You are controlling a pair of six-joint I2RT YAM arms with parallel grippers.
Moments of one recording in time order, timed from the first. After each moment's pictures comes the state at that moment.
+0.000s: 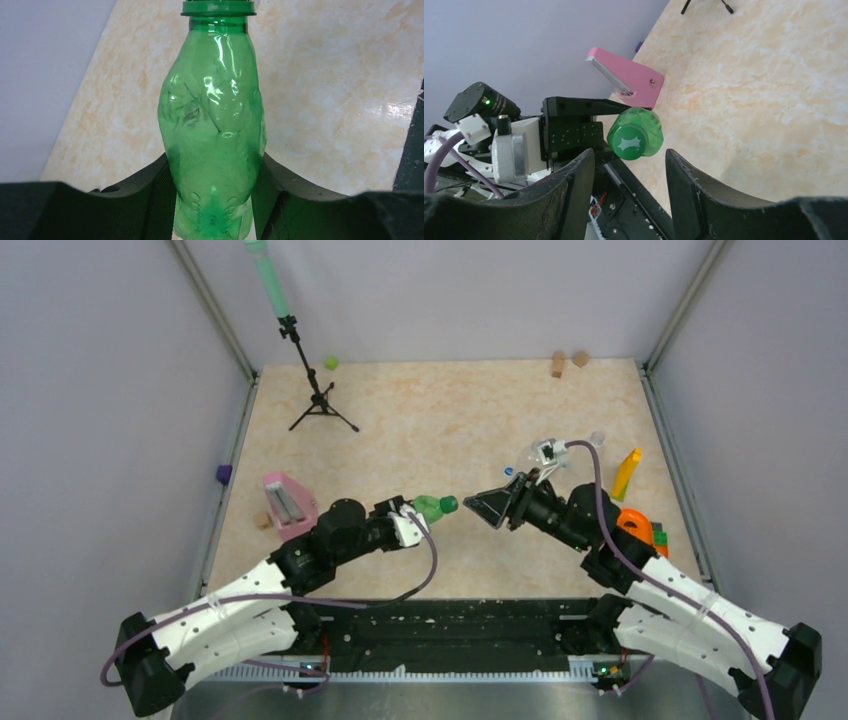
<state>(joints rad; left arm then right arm) -0.88 0.79 0.54 -0.08 0.09 0.54 0.82 0.73 0.59 0.10 -0.11 0.73</state>
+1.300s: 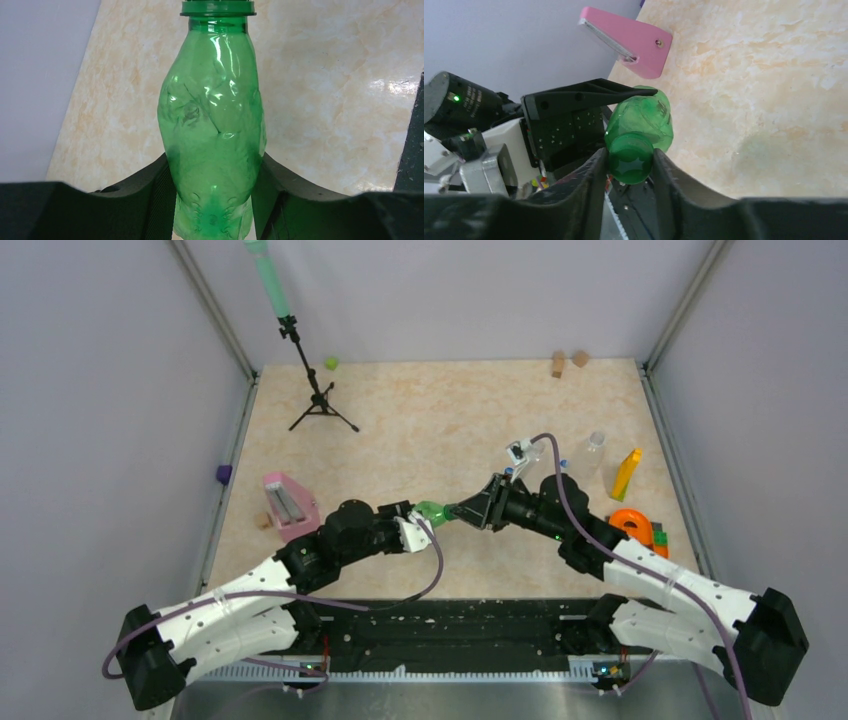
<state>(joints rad) -0.91 0.83 0.55 -0.10 0.07 0.61 0.81 0.94 0.59 0.19 -0.25 0.85</state>
